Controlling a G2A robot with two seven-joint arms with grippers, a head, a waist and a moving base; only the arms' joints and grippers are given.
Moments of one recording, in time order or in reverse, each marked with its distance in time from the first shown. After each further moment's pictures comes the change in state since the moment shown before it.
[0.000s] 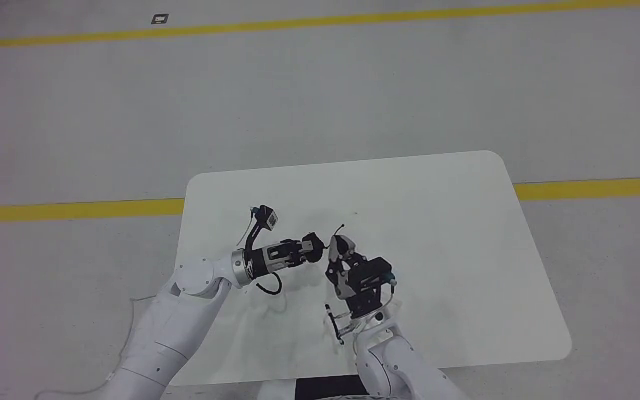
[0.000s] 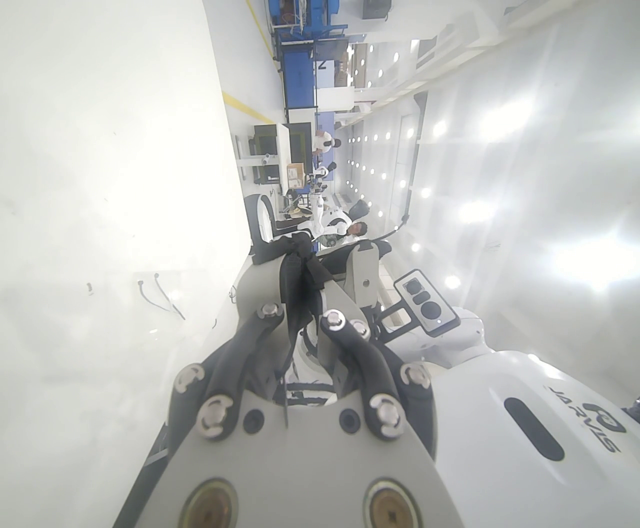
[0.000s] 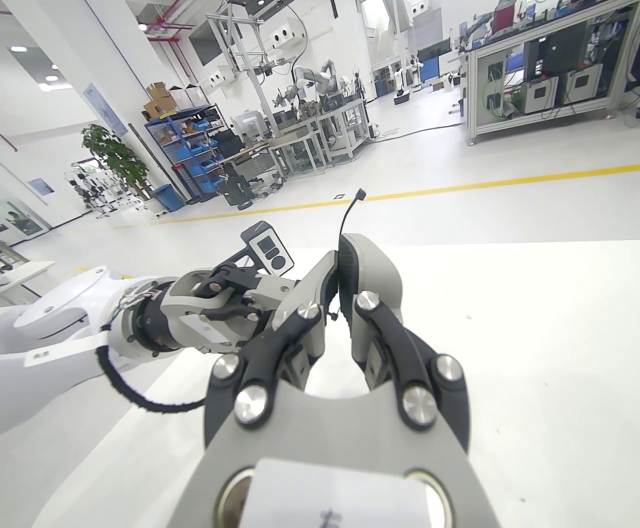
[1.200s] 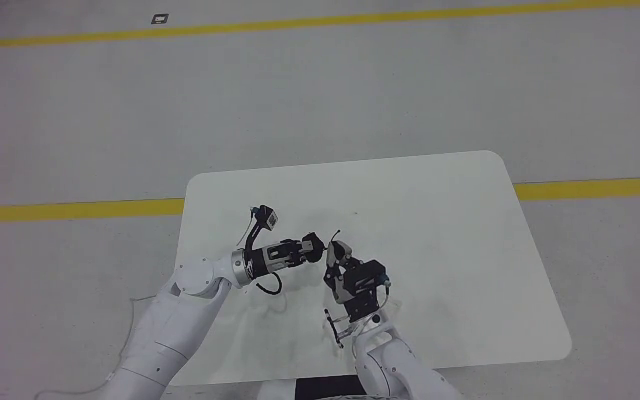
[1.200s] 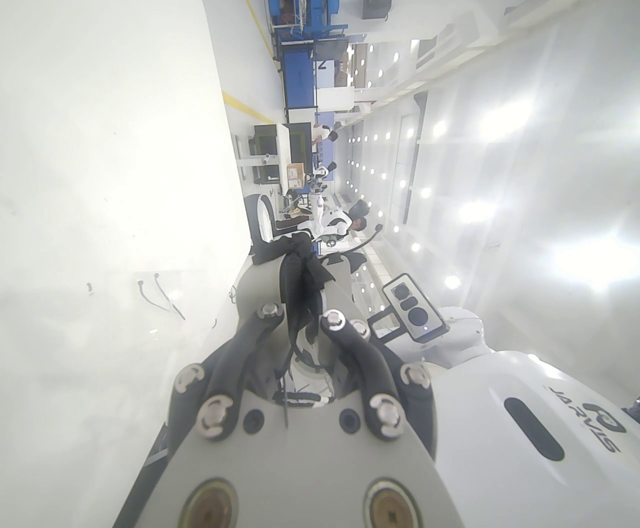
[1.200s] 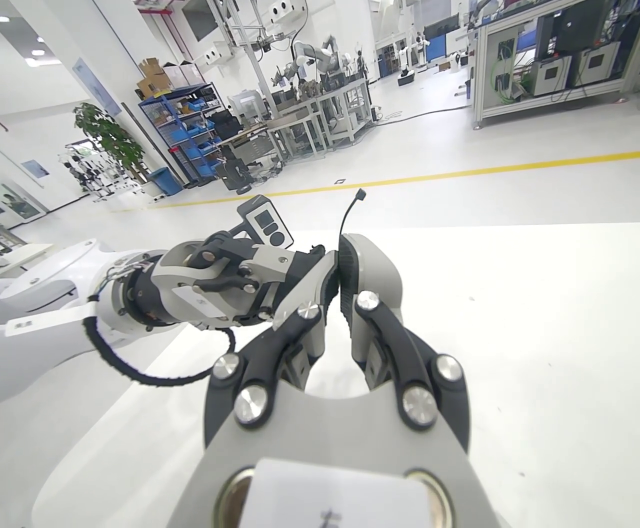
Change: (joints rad) left arm 0.000 0.000 0.000 0.000 0.000 0.000 0.000; right arm -0.011 -0.007 0.002 0.024 -0.017 -0.008 0.029
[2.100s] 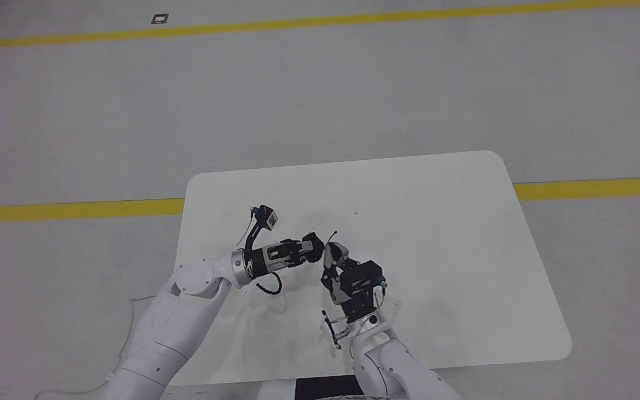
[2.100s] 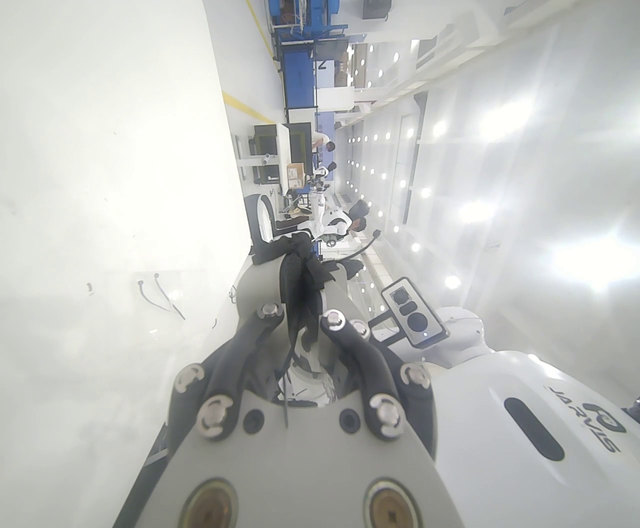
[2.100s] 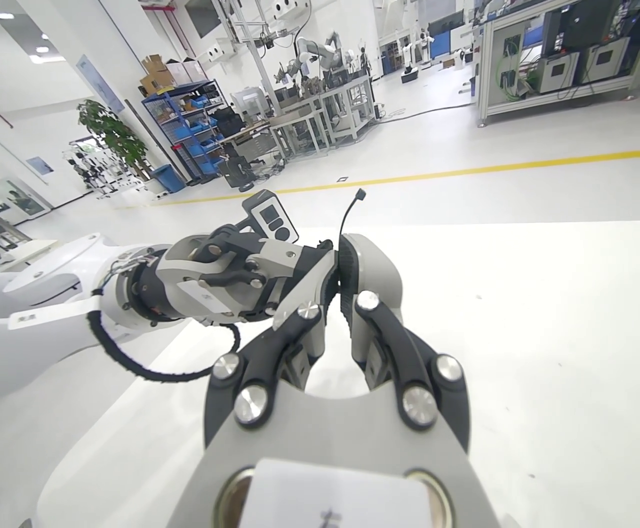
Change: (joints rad) left arm 0.000 0.000 0.000 0.000 0.000 0.000 0.000; right arm 0.004 -0.006 -0.008 0.011 0.000 0.000 -0.003
